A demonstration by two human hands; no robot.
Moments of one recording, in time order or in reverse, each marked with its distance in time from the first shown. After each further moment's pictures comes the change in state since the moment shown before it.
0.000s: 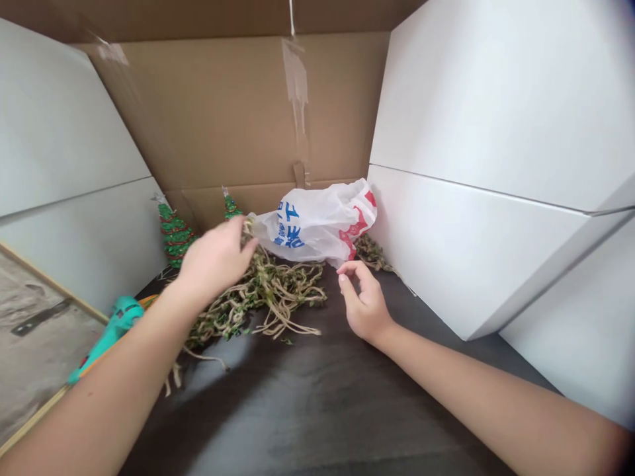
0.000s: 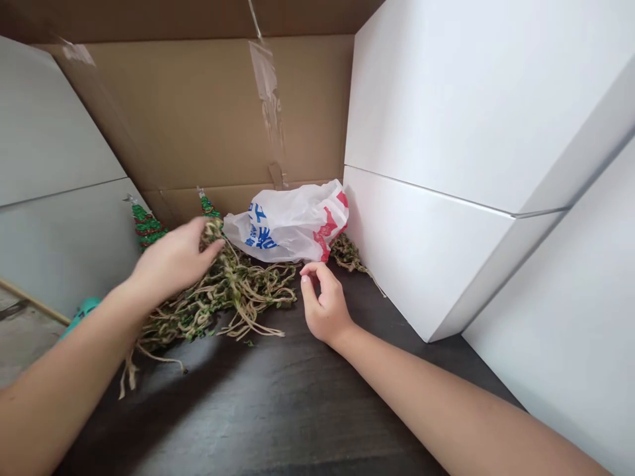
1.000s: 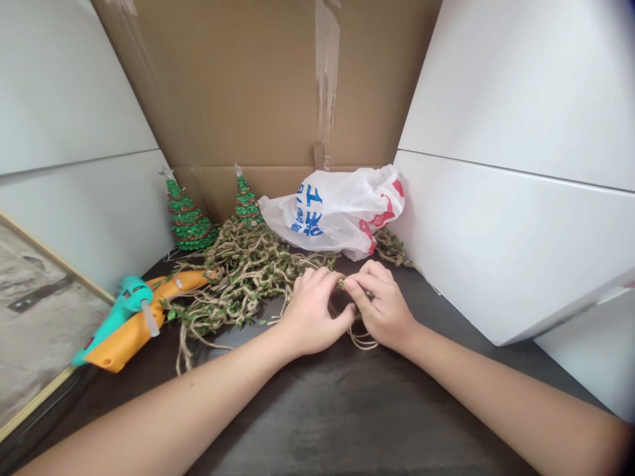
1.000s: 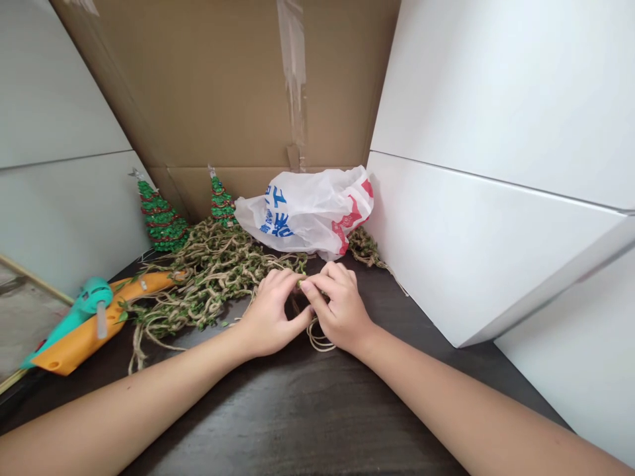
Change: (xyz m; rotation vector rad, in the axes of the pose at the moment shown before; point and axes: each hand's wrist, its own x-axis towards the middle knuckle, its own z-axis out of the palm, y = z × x) left_hand -0.080 0.078 0.089 -0.621 -0.109 0.290; right_hand -0.005 -0.009 -0.002 -0.327 -0.254 -0.195
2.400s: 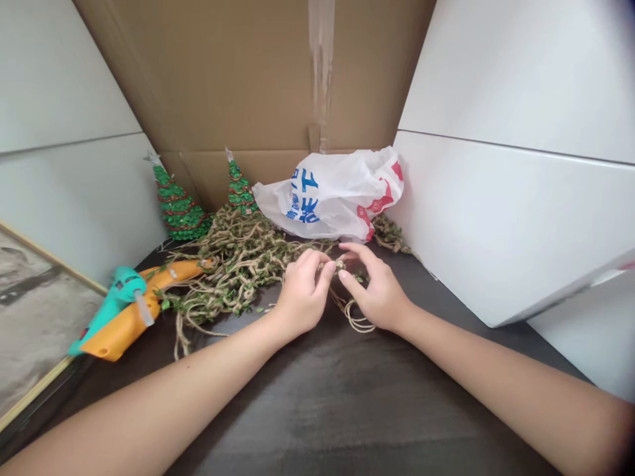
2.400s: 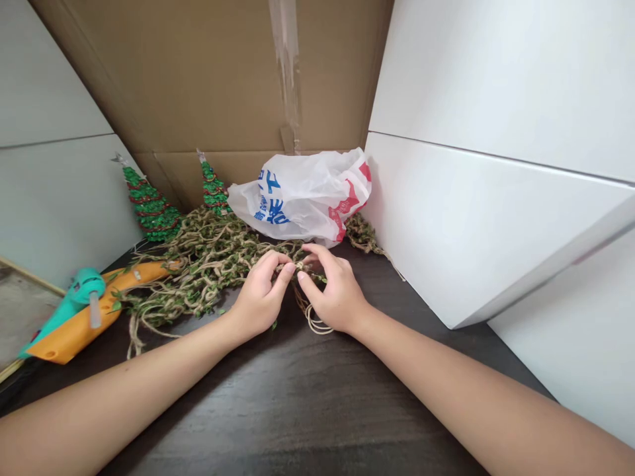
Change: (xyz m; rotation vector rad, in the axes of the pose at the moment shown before) left_hand 0.007 -0.008 0.001 -0.234 0.159 -0.078; right_hand 0.003 0.001 0.001 0.070 -0.027 0.160
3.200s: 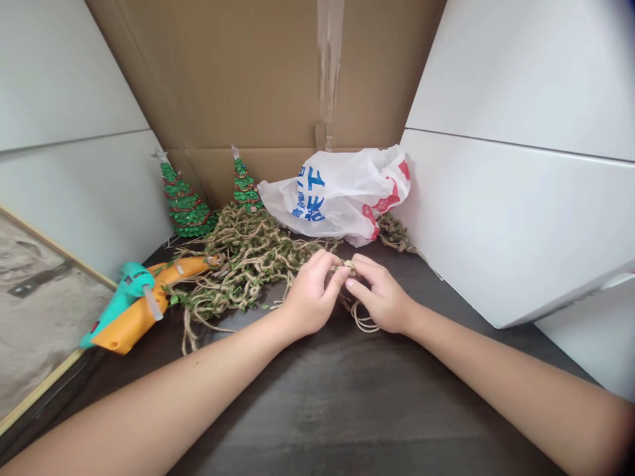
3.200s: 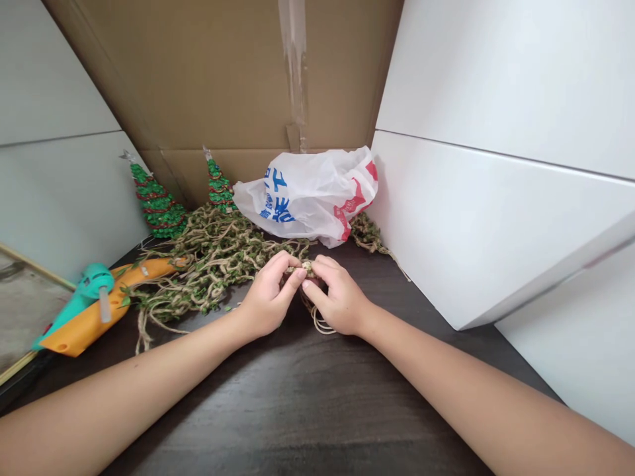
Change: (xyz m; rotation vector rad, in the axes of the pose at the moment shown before) left_hand -0.003 0.002 -0.001 -0.105 -0.071 0.073; right_hand 0.001 0.000 -0.002 0.123 -0.229 -0.091
